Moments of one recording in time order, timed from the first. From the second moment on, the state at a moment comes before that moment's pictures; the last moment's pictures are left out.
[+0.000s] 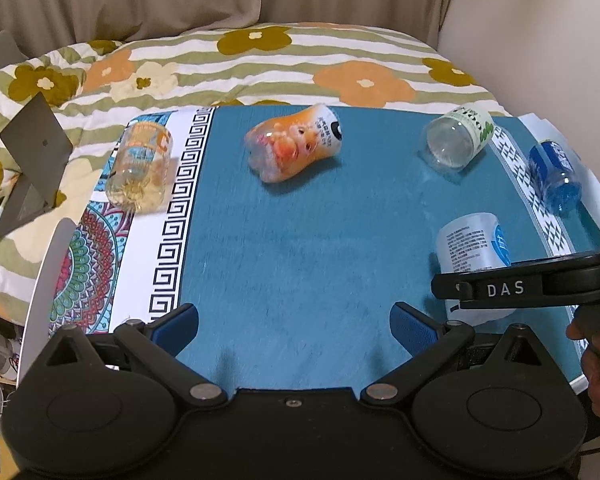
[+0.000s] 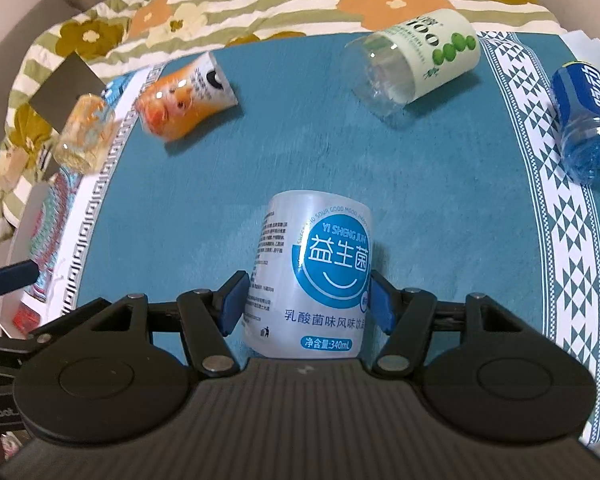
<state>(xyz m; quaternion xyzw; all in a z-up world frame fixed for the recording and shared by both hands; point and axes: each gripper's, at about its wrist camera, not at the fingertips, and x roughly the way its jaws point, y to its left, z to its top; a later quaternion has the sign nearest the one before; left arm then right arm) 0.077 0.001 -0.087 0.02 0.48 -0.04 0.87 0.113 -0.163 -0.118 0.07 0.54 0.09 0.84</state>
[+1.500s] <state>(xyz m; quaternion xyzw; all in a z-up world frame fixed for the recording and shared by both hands) 0.106 -0.041 -0.030 -0.01 0.51 -0.07 0.86 0.088 -0.256 -0.051 0.09 0.47 0.00 0.88</state>
